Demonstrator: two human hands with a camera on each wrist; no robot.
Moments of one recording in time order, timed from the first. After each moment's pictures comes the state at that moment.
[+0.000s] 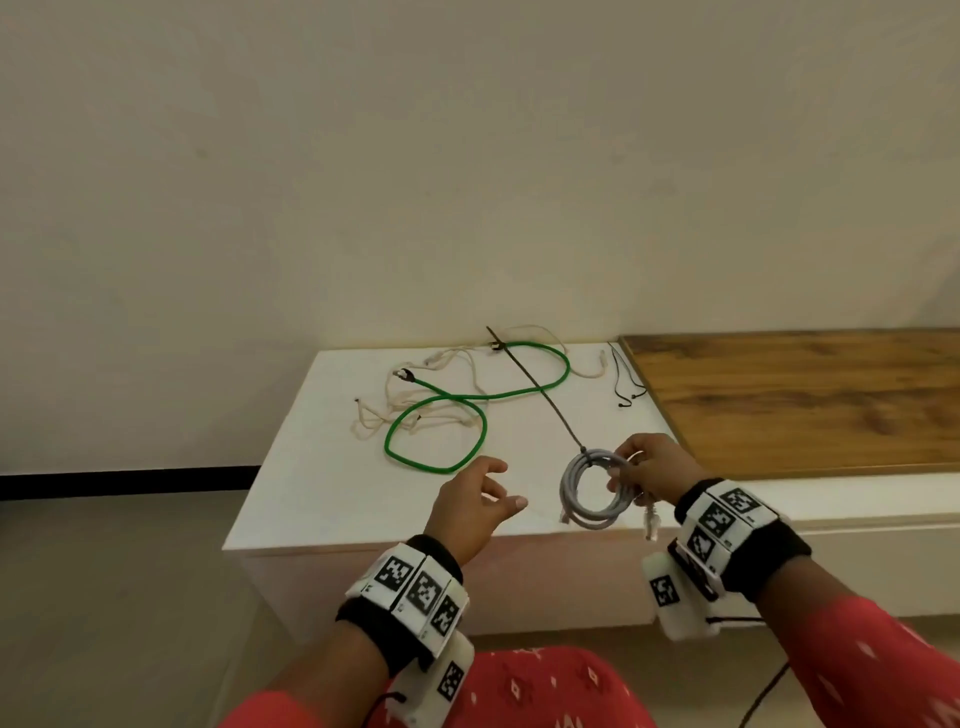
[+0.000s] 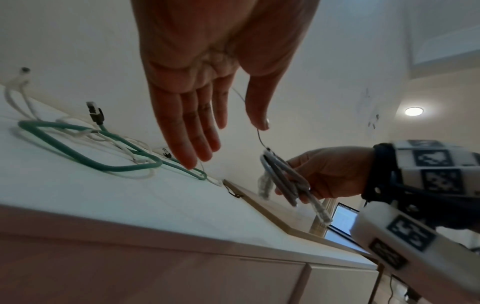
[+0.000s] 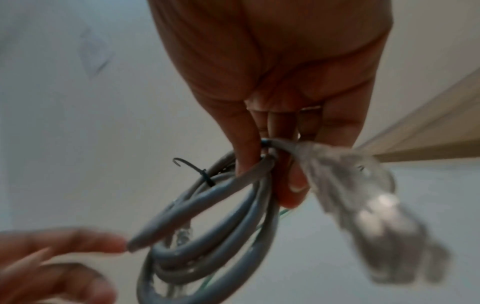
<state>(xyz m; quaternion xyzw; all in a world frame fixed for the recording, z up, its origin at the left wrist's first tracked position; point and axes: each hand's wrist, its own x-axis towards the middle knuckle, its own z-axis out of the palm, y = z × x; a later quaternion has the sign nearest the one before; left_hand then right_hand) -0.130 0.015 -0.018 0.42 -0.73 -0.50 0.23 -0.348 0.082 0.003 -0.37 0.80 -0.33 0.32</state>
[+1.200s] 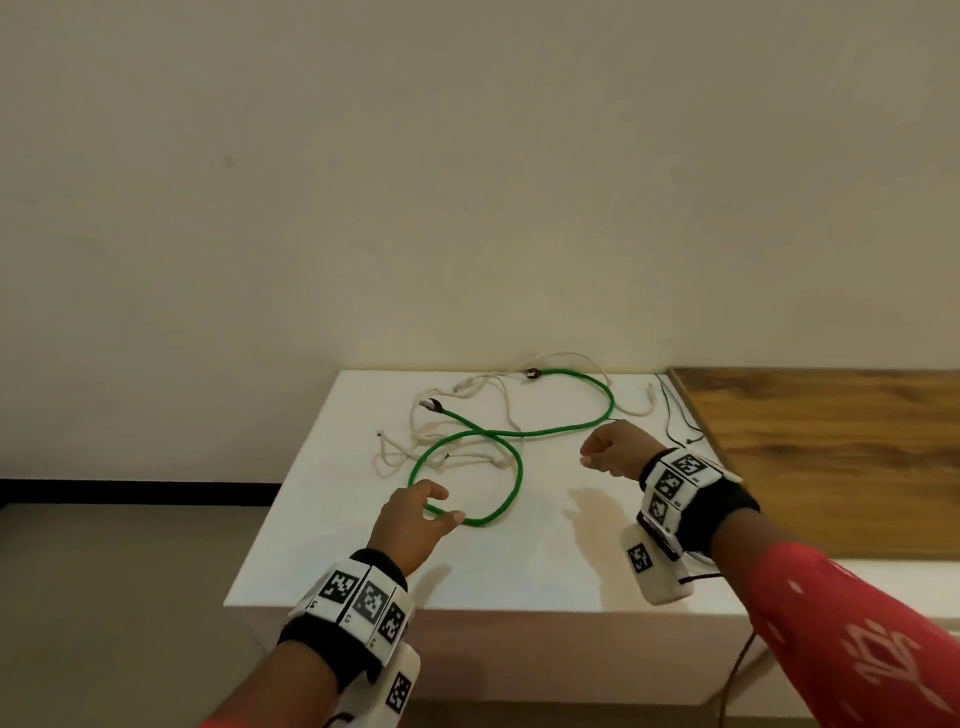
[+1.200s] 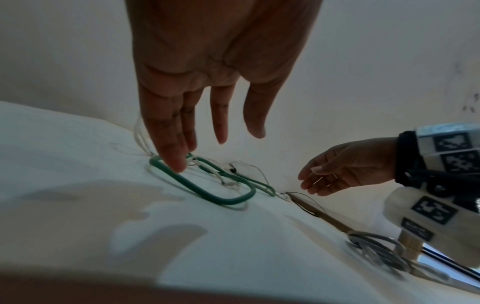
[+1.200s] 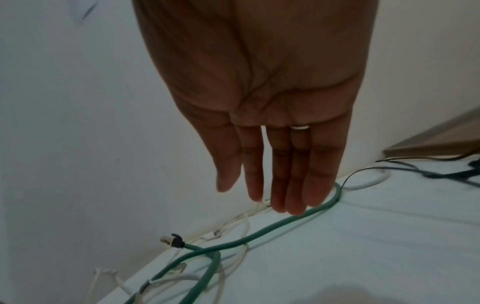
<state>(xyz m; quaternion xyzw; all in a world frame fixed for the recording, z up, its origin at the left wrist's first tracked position) -0.090 -0.091 -0.045 0.53 -0.72 -0.40 0.20 -0.352 -0.055 -0.001 -0.48 0.81 -0.19 0.28</state>
